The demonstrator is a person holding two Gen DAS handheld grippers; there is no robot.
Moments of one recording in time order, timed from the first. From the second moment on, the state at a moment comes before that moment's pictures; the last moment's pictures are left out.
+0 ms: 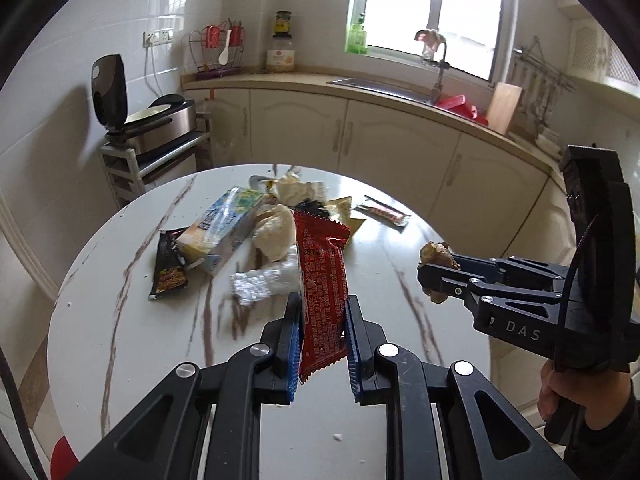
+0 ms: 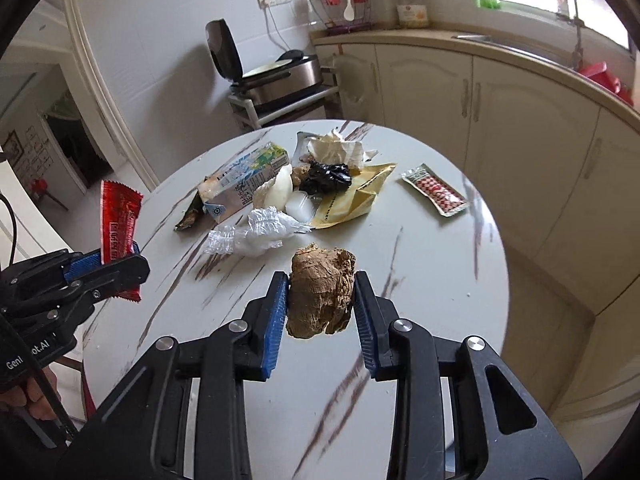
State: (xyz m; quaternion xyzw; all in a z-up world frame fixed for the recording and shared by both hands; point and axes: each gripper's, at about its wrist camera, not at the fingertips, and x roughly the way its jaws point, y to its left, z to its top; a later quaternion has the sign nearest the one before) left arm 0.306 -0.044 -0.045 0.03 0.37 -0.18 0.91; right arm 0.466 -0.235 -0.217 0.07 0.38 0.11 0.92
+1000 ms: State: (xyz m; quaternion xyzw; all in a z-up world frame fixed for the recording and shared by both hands) left arm 0.300 -0.381 -0.201 0.17 0.49 -0.35 0.78; right arm 0.301 -0.540 -0.338 0.28 0.35 -0.15 0.88
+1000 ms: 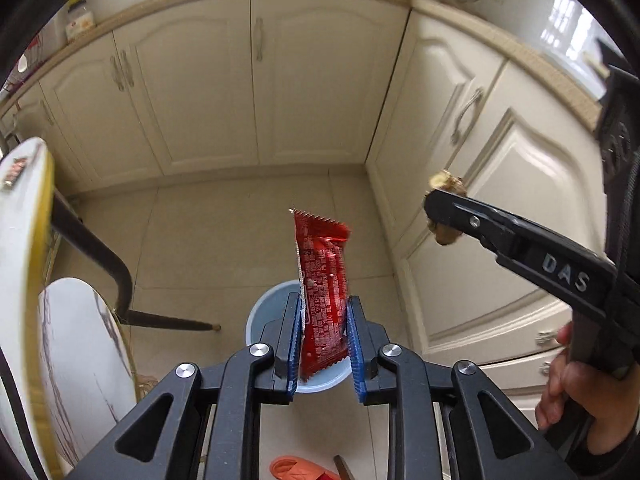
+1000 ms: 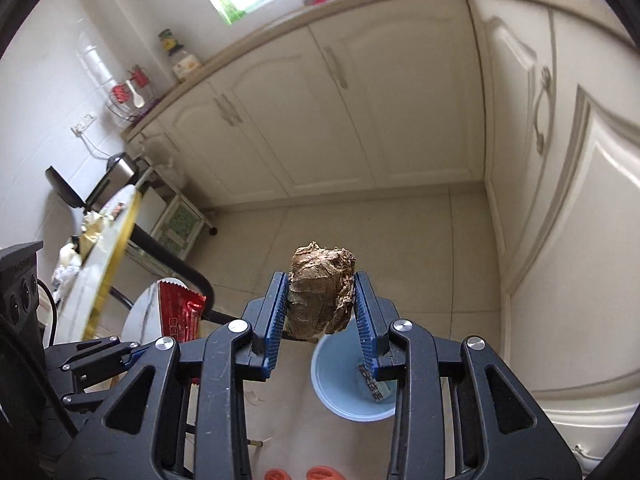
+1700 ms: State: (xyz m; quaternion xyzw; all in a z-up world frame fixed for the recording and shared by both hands) left arm 0.291 -0.351 -0.153 0.17 0.41 -0.32 0.84; right arm 0.333 -0.526 -0.409 0.32 0.40 -0.12 0.85
